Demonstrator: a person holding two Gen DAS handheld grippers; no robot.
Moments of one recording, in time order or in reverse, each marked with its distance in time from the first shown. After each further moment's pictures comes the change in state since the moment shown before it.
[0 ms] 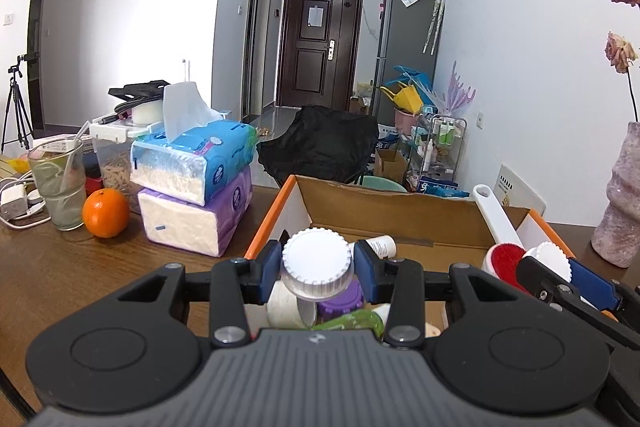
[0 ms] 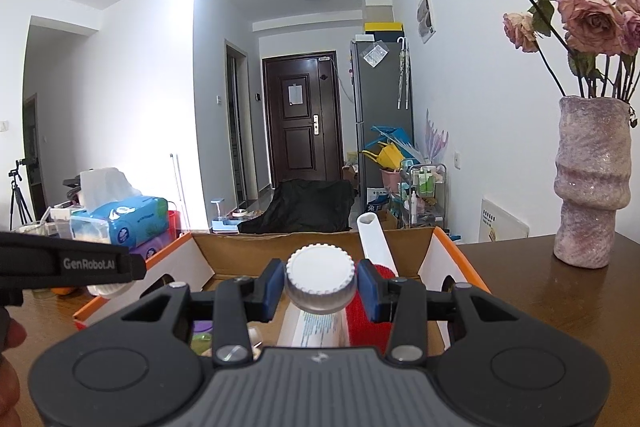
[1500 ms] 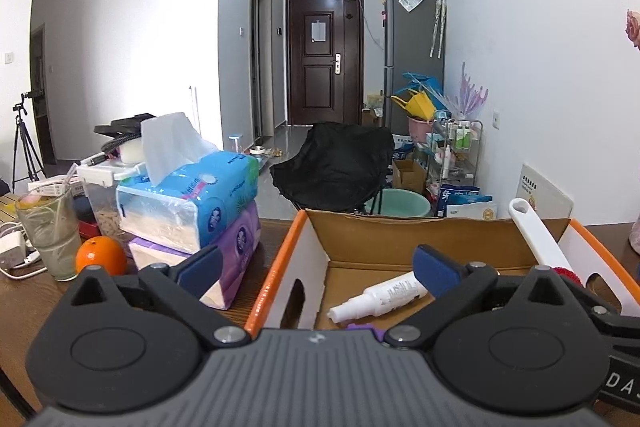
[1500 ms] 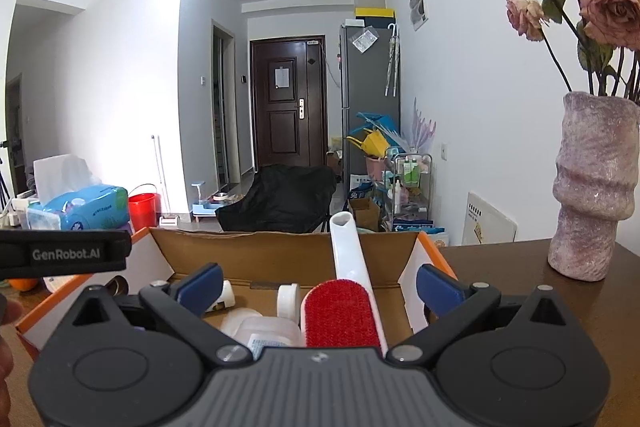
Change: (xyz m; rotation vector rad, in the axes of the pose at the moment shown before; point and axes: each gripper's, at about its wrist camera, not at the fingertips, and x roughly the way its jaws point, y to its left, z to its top) left arm 0.050 -0.006 0.018 0.085 -0.054 0.068; right arm 0.044 -0.016 0.015 -0.030 0.049 -0.054
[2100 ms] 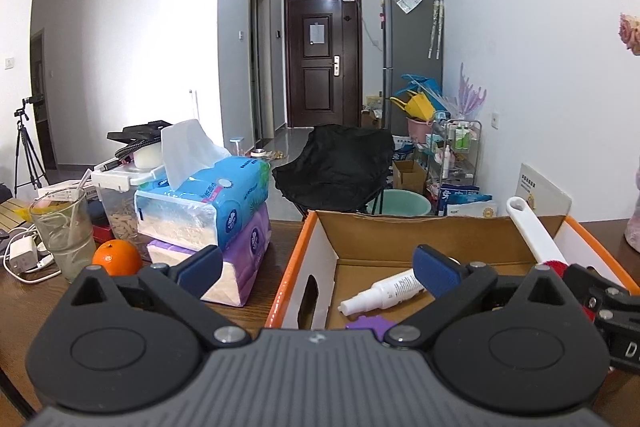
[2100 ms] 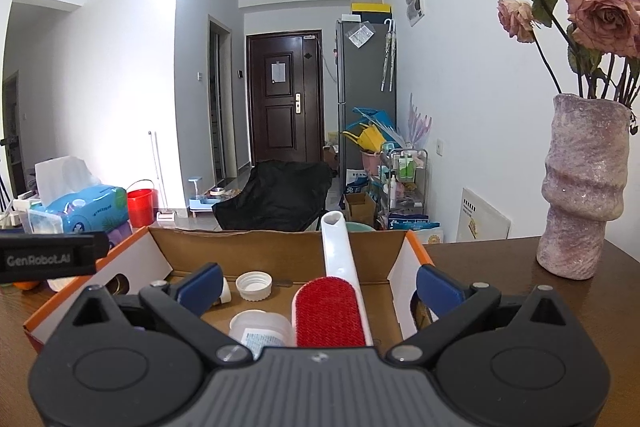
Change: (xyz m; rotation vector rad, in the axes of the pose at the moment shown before) left arm -0.021 0.010 0.000 0.015 -0.003 -0.011; right arm -0.013 -0.005 0.005 0.008 0.024 -0.009
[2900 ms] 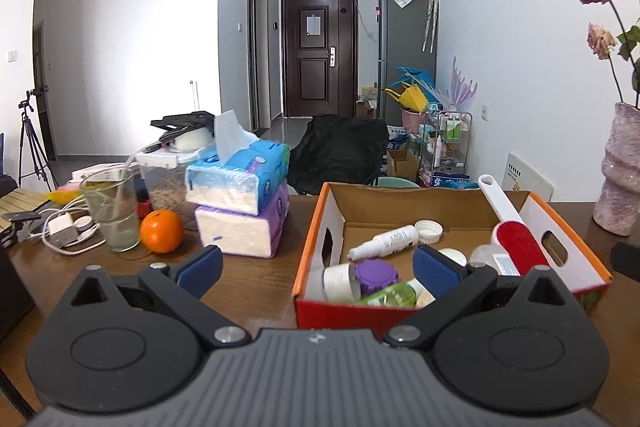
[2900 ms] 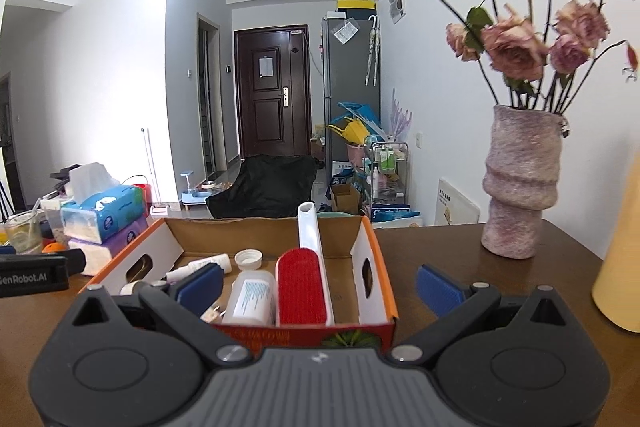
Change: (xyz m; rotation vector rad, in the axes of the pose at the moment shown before) left arm -0.097 0.027 -0.017 -0.008 0.035 -0.017; right arm -0.118 -0.017 0.004 0.014 0.028 -0.037
